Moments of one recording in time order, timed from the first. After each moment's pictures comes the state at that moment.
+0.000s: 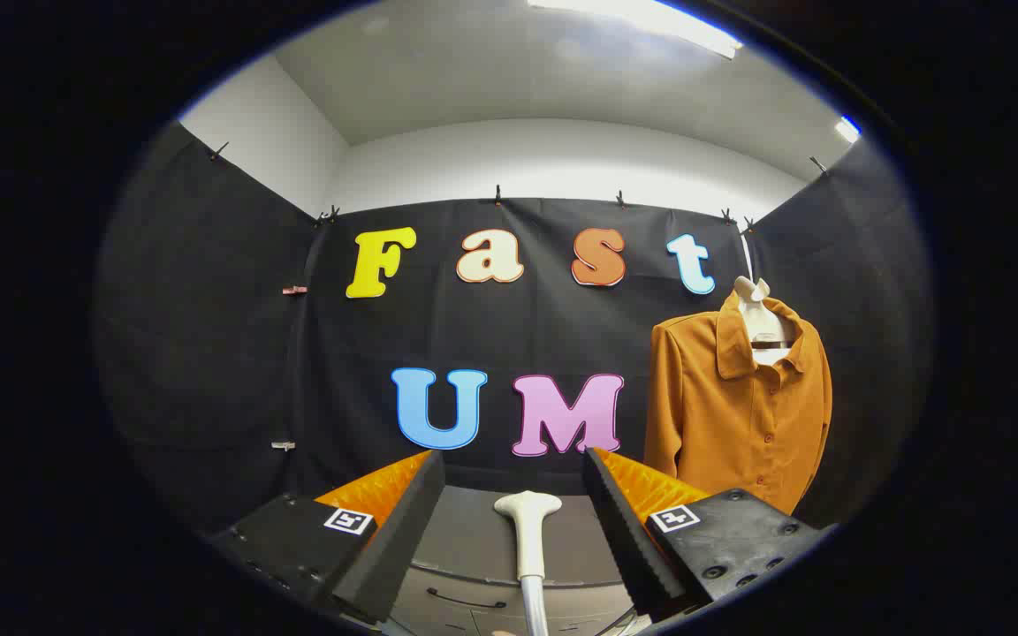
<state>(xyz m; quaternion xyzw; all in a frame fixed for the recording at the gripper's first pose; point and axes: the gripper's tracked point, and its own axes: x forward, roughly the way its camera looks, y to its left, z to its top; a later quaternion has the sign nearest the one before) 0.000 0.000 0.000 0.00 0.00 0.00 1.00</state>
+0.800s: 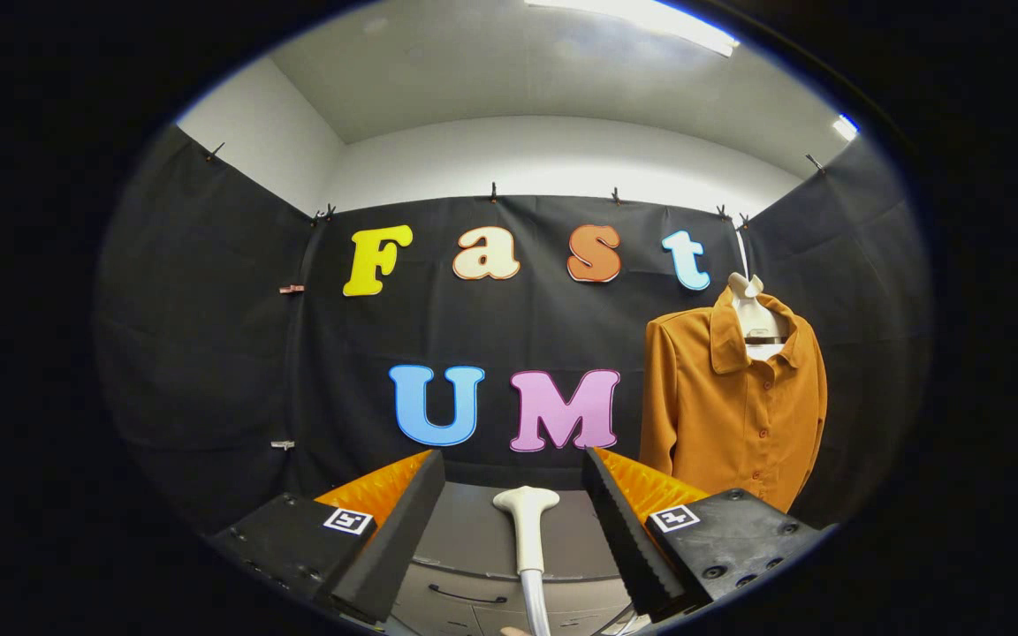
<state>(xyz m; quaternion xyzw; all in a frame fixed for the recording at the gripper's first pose) -0.007 0.002 -0.001 0.00 0.01 0.00 1.00</state>
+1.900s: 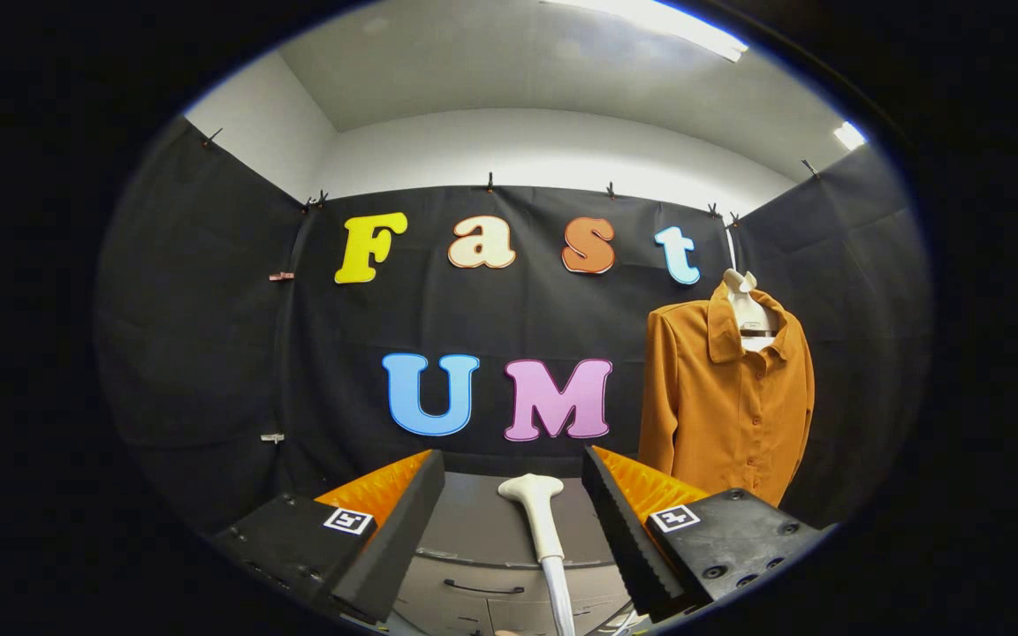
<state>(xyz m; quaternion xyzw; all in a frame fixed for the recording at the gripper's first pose) -0.016 0.038 -0.017 0.00 0.03 -0.04 1.00</state>
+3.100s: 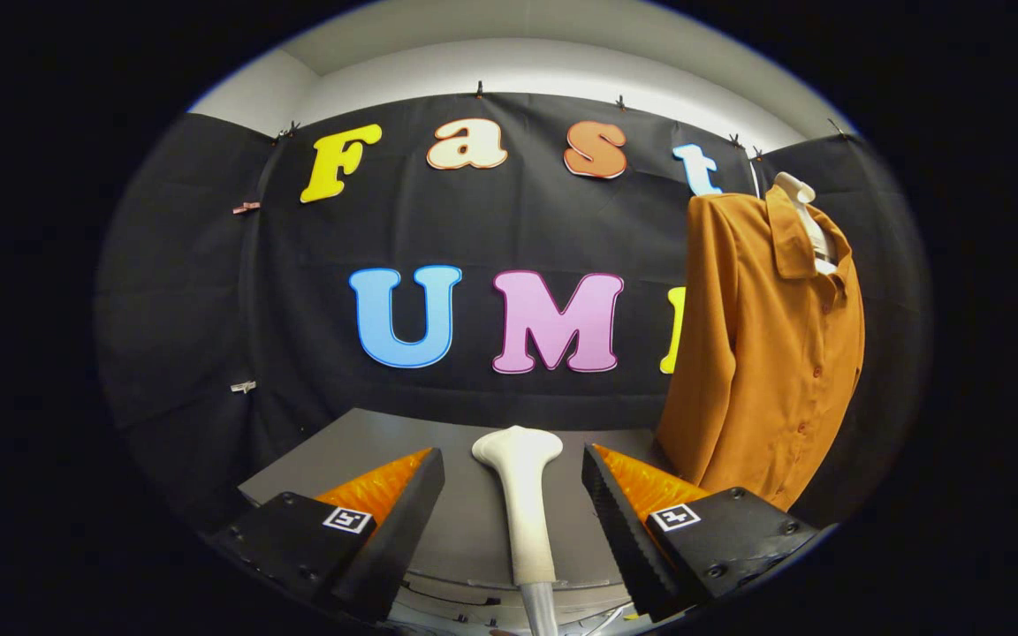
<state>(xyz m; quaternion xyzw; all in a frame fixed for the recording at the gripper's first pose) 0.121 -0.006 -0.150 -0.01 0.19 -0.04 0.98</state>
